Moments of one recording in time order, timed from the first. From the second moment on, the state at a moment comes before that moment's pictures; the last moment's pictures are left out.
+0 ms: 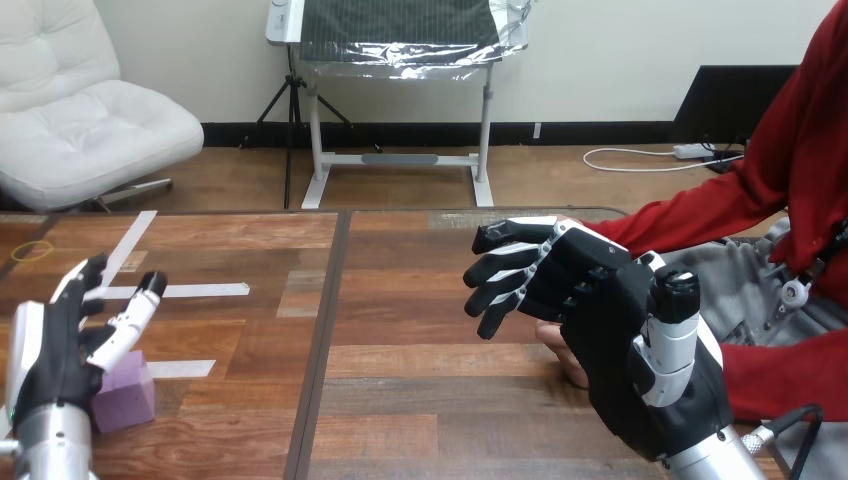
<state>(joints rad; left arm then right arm) -0.14 0.41 0.15 0.59 0.14 -0.14 0.21 0.24 -0.16 0.06 -0.29 0.38 -0.24 0.50</state>
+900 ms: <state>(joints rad) -0.12 0.38 0.17 0.62 0.13 -0.14 0.25 0.24 -0.16 0.06 -0.29 0.38 -0.24 0.51</state>
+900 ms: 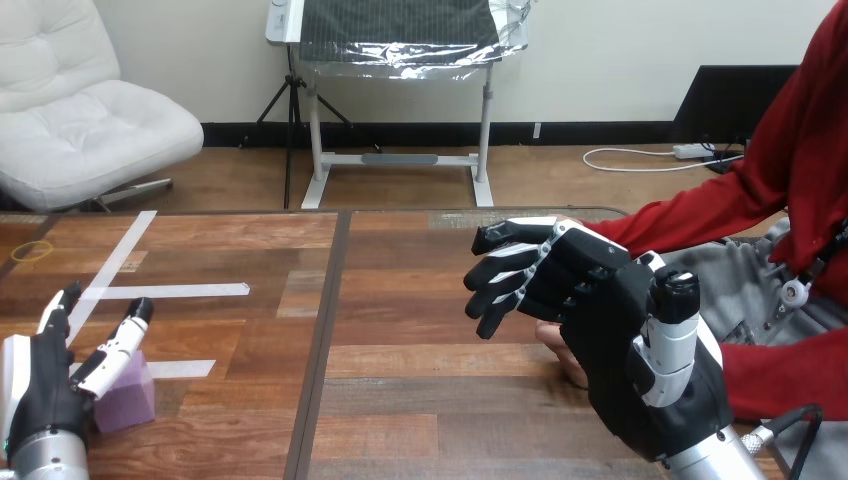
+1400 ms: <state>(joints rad) -0.12 0.38 0.17 0.64 0.13 -0.17 0.27 0.24 -0.16 0.06 -0.29 0.38 -0.24 0.51</state>
